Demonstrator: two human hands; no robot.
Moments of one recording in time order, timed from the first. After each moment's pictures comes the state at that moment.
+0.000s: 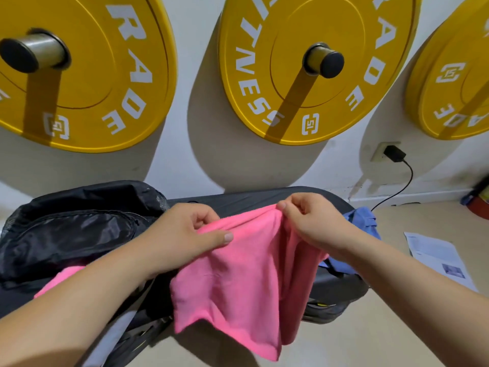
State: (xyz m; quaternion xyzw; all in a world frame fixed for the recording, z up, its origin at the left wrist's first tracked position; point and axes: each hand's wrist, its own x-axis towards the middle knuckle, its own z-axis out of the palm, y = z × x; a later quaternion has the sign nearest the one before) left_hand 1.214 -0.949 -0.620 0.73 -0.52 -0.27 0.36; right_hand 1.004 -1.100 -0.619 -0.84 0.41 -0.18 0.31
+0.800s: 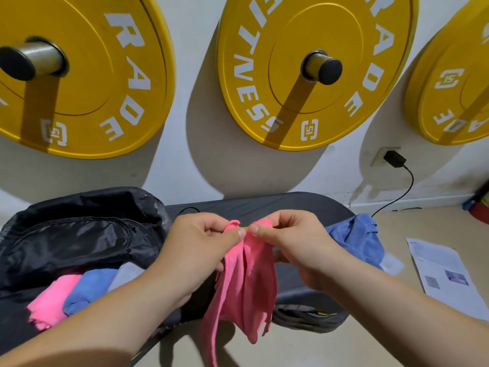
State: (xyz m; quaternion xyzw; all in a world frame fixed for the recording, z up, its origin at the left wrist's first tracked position) left_hand 1.165 -0.955 -0.620 0.70 -0.35 -0.33 0.53; right_hand 1.023 -1.062 -0.622 -0.60 0.41 -0.24 0.64
